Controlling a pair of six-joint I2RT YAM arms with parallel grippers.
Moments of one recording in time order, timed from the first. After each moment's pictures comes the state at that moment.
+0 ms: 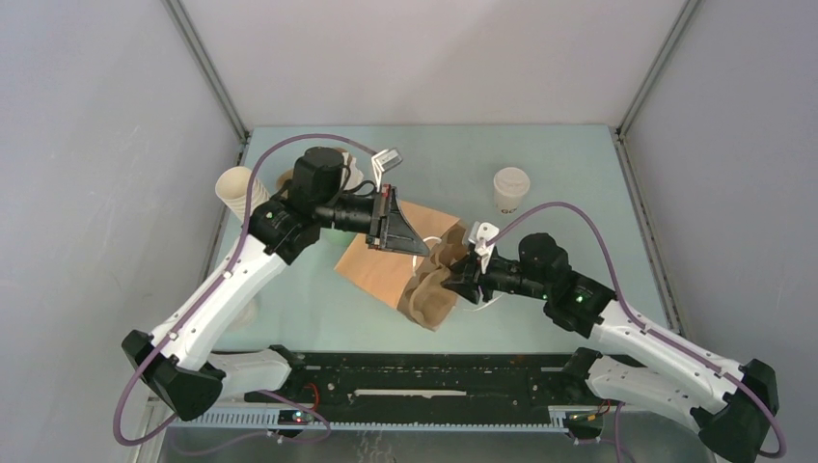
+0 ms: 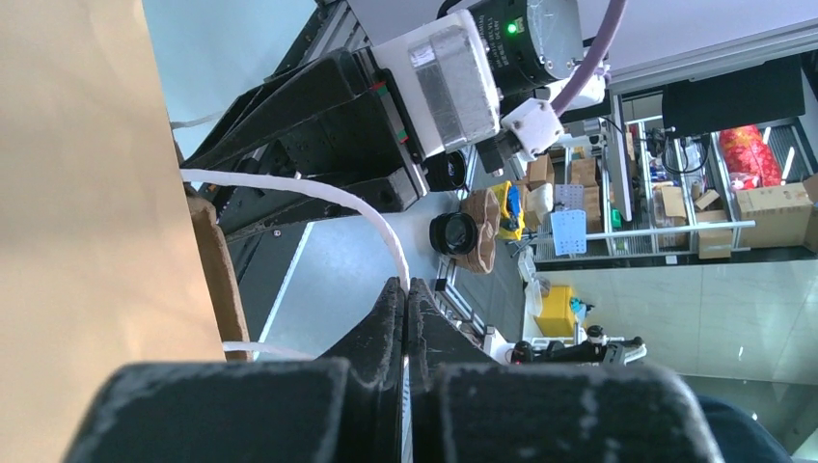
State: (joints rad) left arm -0.61 1.19 1.32 -0.57 0.94 -0.73; right arm 0.84 0.87 0.66 -0.08 -0.37 -0.07
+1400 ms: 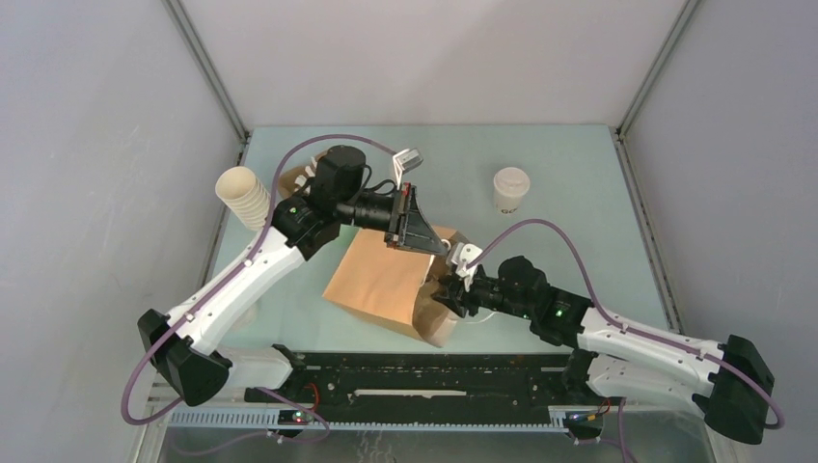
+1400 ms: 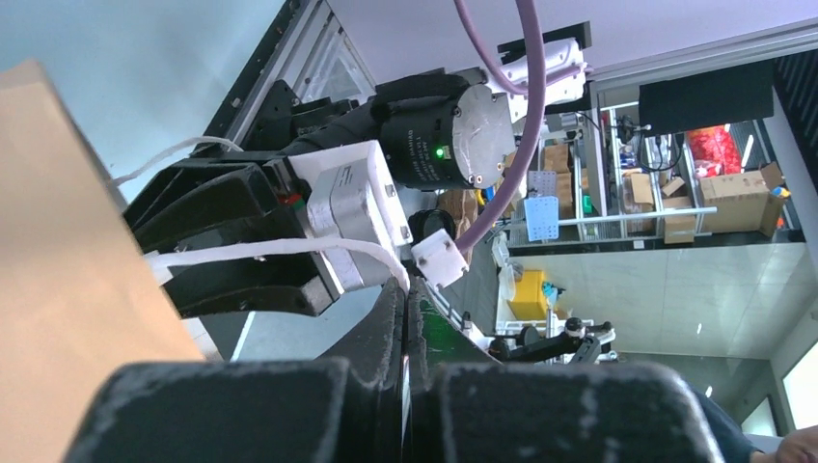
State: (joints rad) left arm -0.68 1.27 1.32 -0.45 0.94 -0.82; right arm 1.00 0.91 0.55 0.07 -0.14 -0.05
